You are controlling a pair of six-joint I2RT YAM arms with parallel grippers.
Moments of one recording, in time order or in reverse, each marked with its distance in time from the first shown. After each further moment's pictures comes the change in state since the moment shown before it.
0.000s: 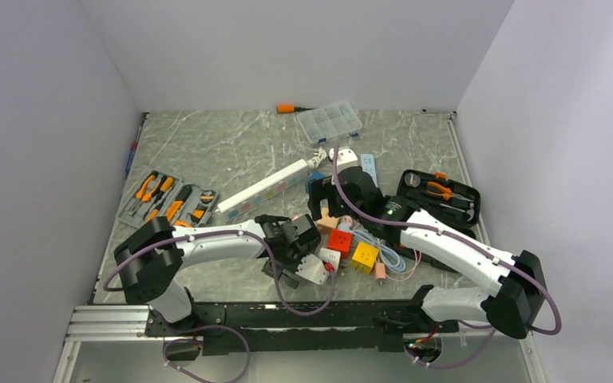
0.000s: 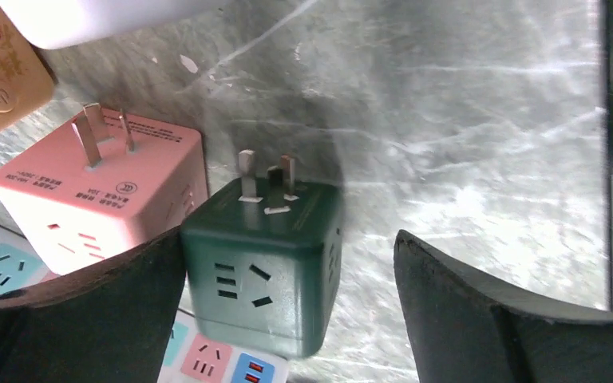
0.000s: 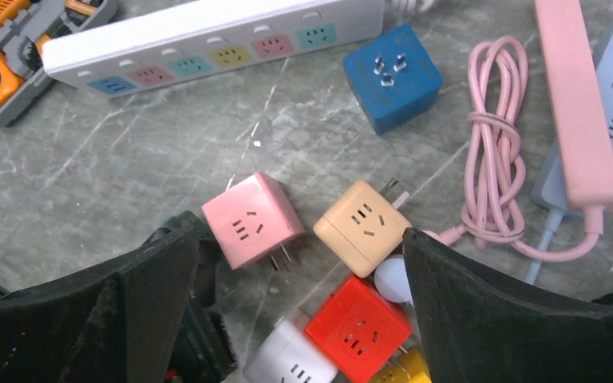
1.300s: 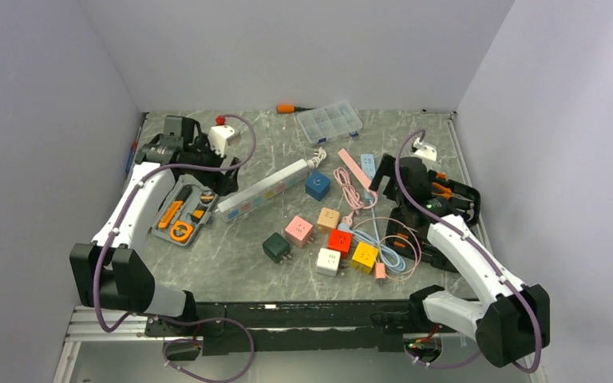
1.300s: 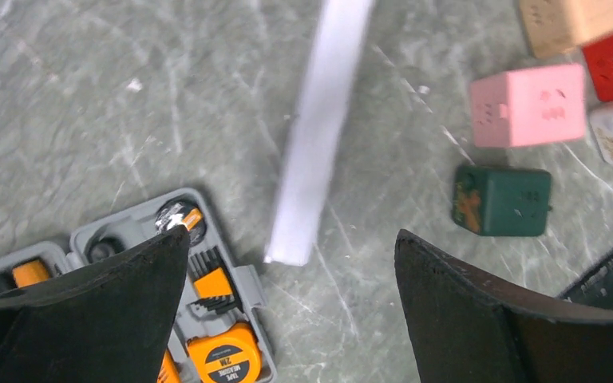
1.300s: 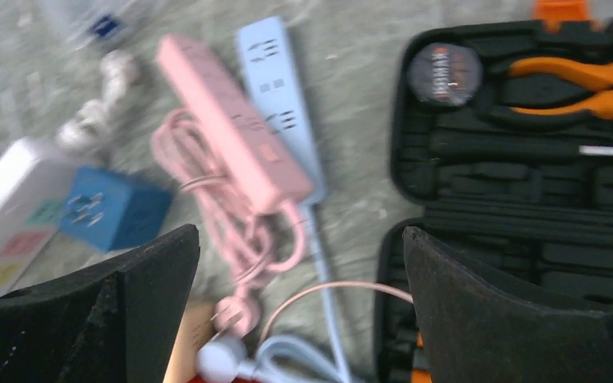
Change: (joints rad) left arm 0.961 -0.181 0.336 -0.200 0.484 -0.513; right arm -0.490 -0.138 -0.142 -0.005 0.083 0.146
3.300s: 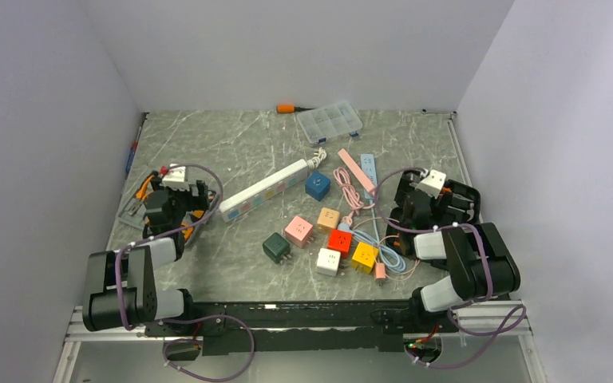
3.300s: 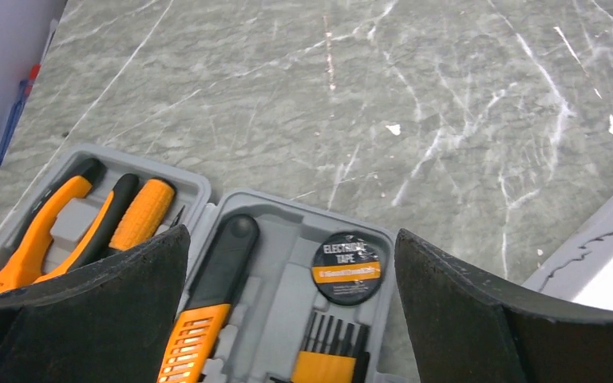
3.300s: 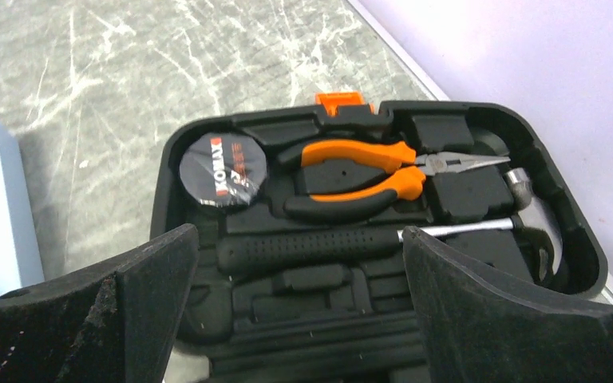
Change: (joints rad) left arm 0.309 -0.100 -1.002 1.639 -0.233 -0.406; right arm -0.217 0.400 -0.529 1.290 0.312 -0.436
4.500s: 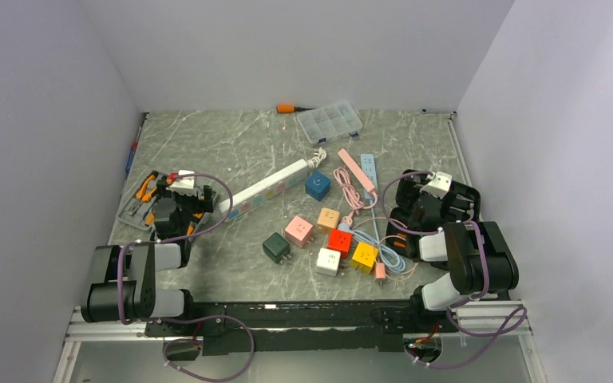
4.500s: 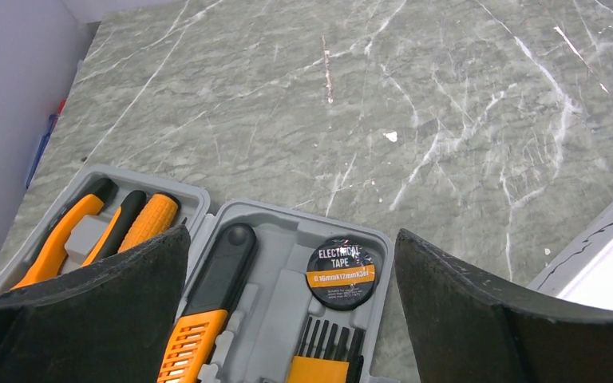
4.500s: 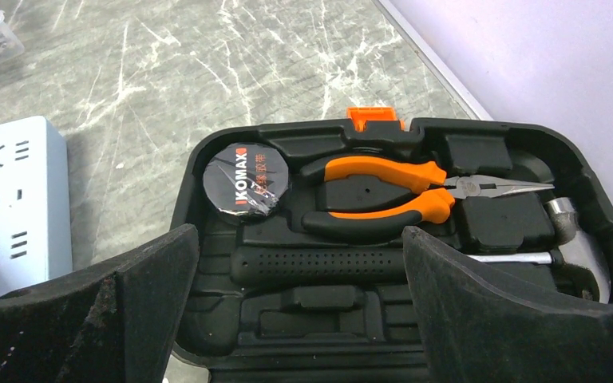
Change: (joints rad) left arm -0.098 0.040 -0.099 0.237 -0.100 0.072; right arm -0.106 0.024 -0.077 0.166 -0.248 -0.006
